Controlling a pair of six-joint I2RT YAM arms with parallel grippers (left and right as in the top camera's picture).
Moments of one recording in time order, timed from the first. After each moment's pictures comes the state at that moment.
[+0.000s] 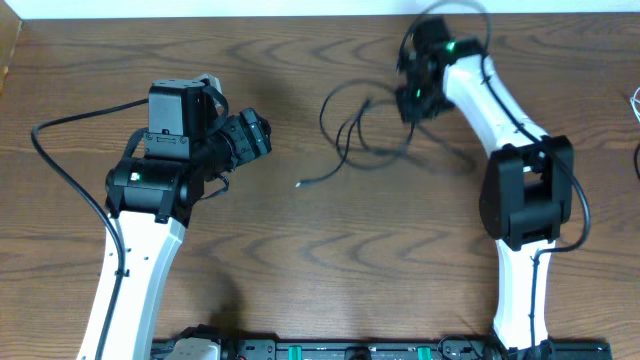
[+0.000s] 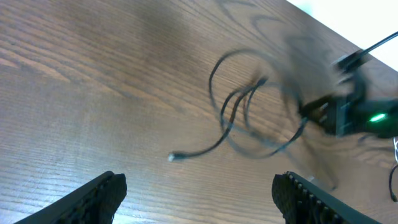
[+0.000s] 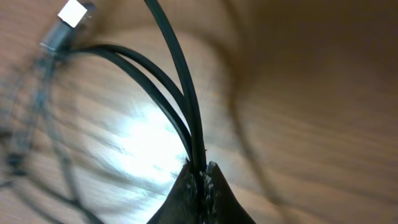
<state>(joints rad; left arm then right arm) -0.13 1.26 1.27 -0.87 0.19 -0.51 0.24 2.29 2.03 -1.05 -0.10 0.02</state>
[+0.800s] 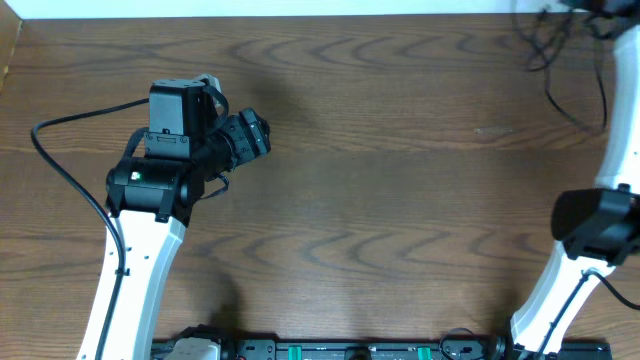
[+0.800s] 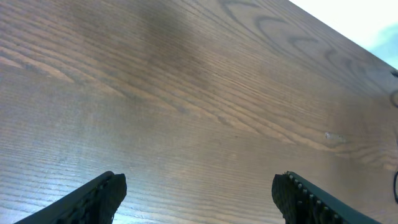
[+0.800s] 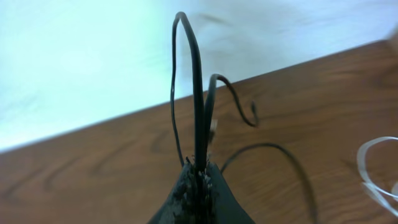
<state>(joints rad) -0.13 1.26 1.27 -0.87 0.18 -0.51 -0.21 2.16 2.49 -0.99 -0.02 0.18</state>
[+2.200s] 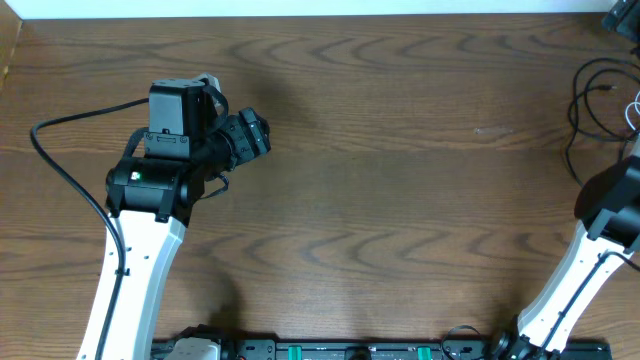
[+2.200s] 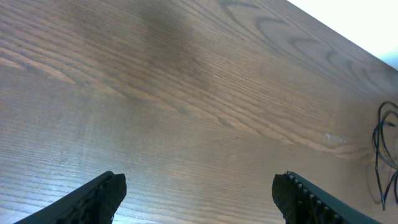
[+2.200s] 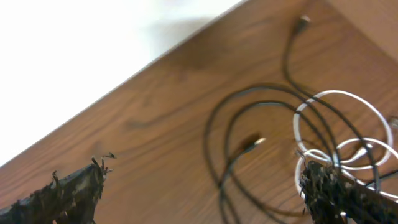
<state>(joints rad) -0.13 1.26 1.27 -0.86 0.18 -0.51 -0.40 2.34 2.49 -0.96 -0.01 0.25</state>
